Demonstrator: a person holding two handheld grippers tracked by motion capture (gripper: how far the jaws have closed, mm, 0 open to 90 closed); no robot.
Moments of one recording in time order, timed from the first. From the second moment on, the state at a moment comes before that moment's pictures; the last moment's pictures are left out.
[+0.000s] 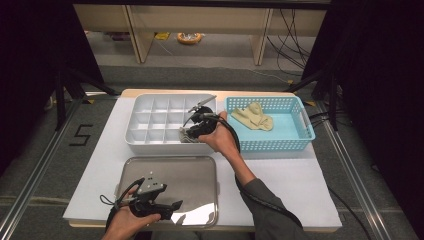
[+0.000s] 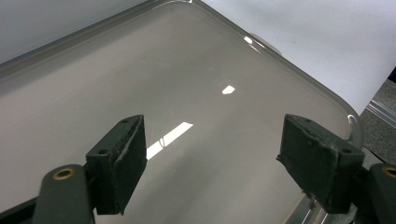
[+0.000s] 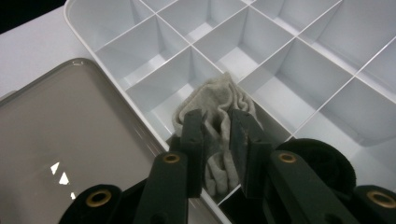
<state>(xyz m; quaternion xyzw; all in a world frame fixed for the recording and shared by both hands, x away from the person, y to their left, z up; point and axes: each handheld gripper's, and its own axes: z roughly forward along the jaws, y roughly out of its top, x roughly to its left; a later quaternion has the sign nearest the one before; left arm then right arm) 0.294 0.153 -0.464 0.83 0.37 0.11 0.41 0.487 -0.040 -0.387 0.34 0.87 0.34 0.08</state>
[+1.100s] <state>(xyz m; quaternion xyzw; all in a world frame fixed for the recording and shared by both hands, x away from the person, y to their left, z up) 0.289 0.159 -0.465 0.81 0.39 0.10 0.42 0.508 -0.172 -0.373 0.43 0.81 0.38 0.13</state>
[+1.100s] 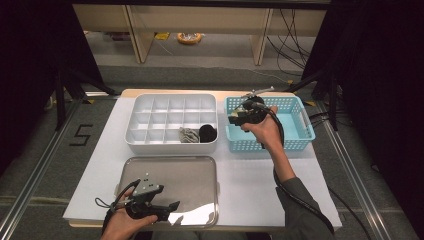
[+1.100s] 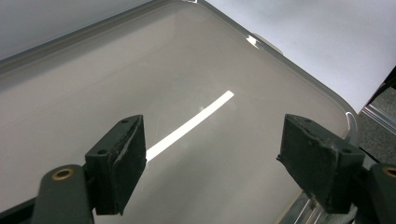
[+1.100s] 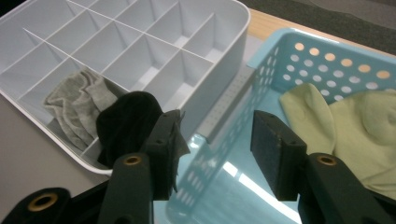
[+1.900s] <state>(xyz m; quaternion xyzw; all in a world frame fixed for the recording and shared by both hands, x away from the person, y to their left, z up) 0.288 0.162 -0.464 0.82 0.39 0.11 0.41 0.534 -0.210 -0.378 0.50 0.79 0.34 0.13</state>
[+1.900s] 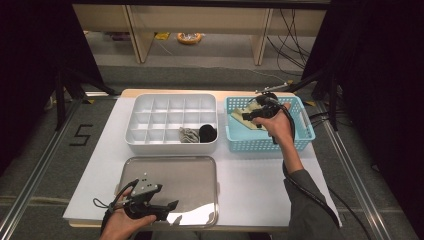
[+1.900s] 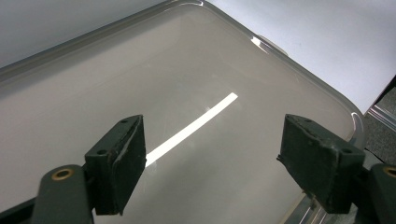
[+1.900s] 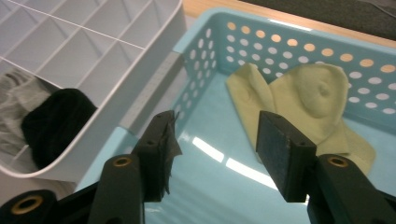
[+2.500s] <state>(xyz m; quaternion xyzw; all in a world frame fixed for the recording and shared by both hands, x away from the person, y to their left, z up) 0.287 0.161 -0.464 0.82 0.38 0.11 0.41 0.588 -0.240 -0.399 0.54 0.78 0.27 0.16</state>
